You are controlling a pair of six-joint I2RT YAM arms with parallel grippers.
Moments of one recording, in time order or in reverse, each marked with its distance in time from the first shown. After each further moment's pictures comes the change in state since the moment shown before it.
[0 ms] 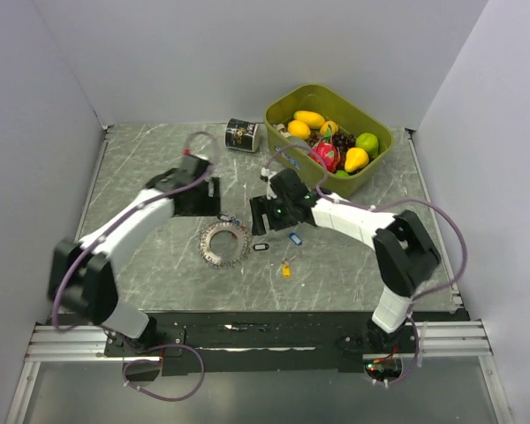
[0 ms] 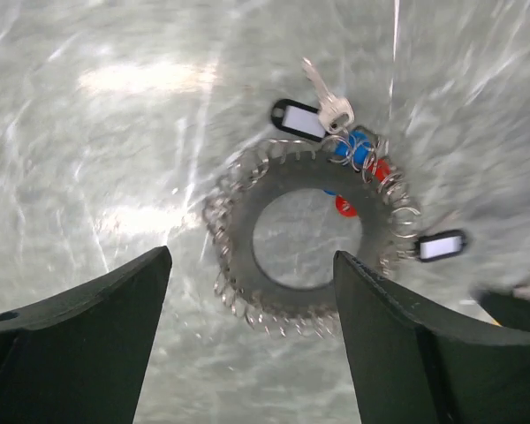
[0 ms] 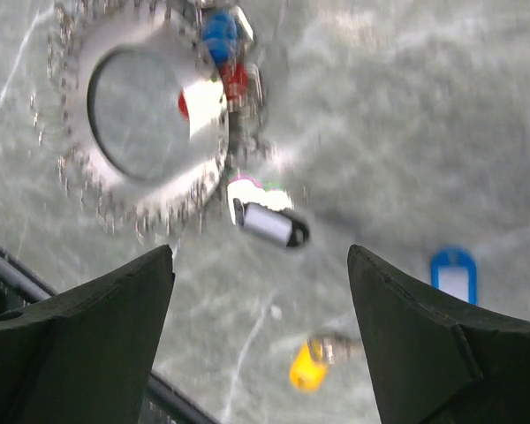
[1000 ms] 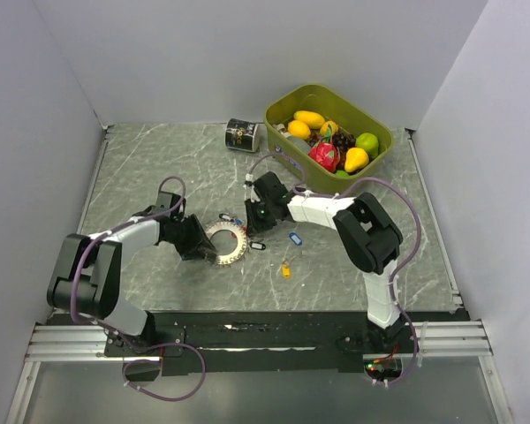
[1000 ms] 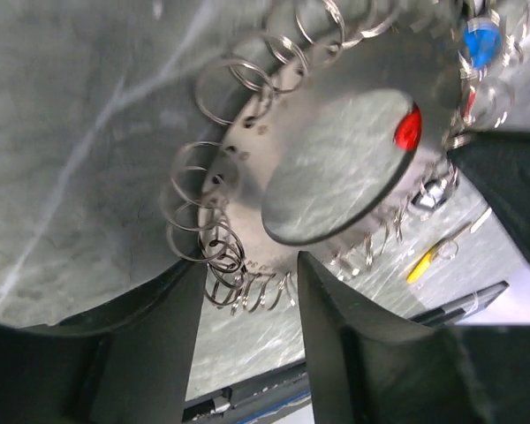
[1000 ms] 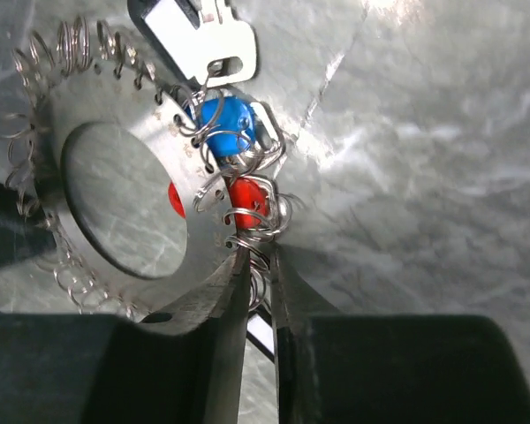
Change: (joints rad) left arm 0.251 -0.032 -0.495 0.324 0.537 -0.360; right arm 0.027 0.328 0.177 0.096 -0.086 0.042
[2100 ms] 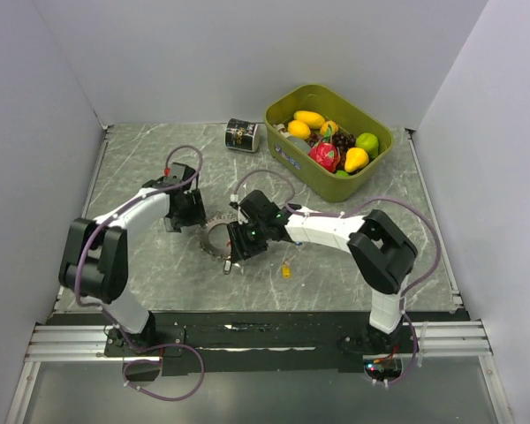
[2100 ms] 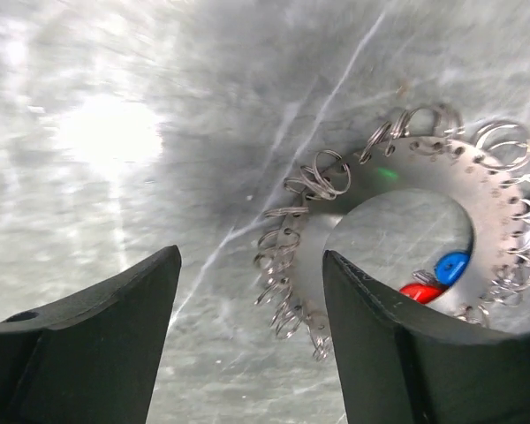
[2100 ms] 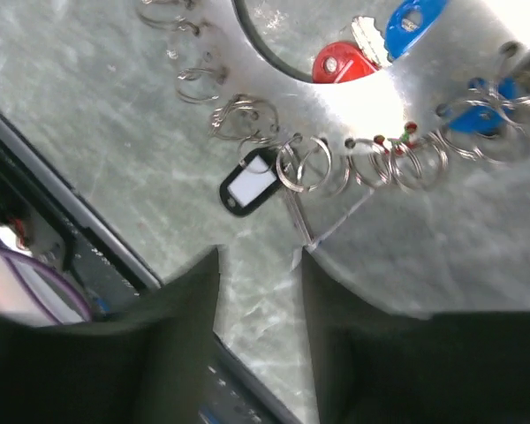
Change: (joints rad) left arm -0.069 0.155 0.364 -0.251 -0.459 0.236; right arm 0.172 -0.159 -0.125 -0.051 -0.059 0.102
